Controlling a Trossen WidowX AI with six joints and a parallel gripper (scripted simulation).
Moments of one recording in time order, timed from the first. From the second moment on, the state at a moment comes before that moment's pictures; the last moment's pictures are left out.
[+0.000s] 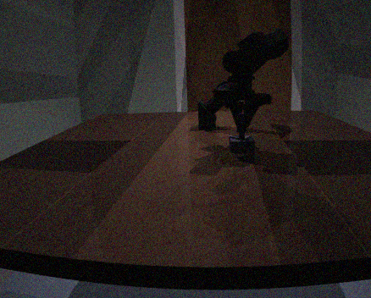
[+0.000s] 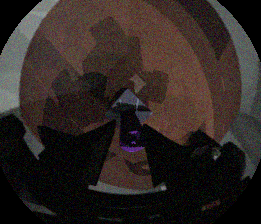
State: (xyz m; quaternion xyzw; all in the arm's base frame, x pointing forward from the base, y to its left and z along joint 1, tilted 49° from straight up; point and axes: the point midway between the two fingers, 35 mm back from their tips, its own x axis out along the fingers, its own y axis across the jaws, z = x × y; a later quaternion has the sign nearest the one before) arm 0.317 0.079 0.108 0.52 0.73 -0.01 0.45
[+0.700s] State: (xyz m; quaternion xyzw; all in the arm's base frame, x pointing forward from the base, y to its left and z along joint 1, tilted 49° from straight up) arm 0.321 0.024 0.156 0.55 0.72 -0.04 0.43
